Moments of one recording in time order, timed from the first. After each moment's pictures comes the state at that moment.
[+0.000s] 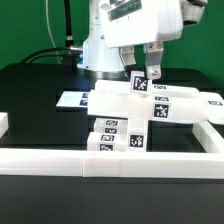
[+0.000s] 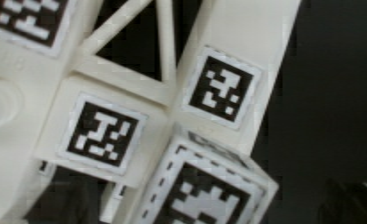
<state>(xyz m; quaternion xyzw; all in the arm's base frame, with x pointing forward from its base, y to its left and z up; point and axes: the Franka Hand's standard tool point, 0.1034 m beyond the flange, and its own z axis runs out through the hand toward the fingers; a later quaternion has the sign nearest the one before) 0.618 0.017 0.127 -0.81 0.57 -0.02 0.11</state>
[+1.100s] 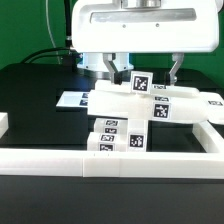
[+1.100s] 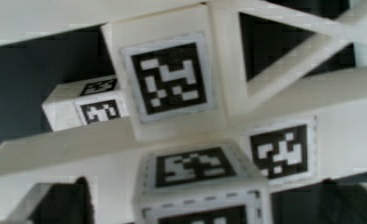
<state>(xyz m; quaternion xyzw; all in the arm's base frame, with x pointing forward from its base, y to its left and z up) 0.619 0.020 0.117 -0.99 0.14 -0.05 0.03</state>
